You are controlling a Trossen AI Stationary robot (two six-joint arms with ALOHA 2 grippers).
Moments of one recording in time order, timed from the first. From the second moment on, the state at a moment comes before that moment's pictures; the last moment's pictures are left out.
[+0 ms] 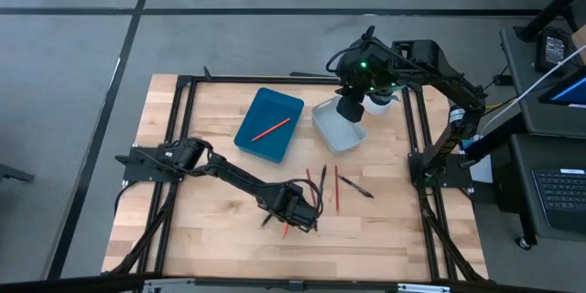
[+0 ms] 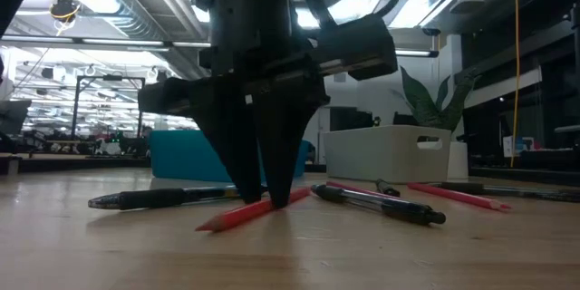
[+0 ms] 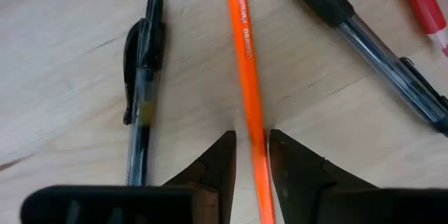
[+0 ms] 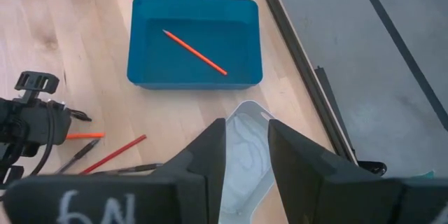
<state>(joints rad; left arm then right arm) -0.35 2.23 1.71 -0.87 -0.04 -1.49 -0.20 1.73 2.33 -1.54 0.18 0.07</state>
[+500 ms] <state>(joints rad) -0.35 2.24 1.71 -0.88 -0.04 -1.46 -0.20 1.73 2.33 -1.54 0.18 0.07</state>
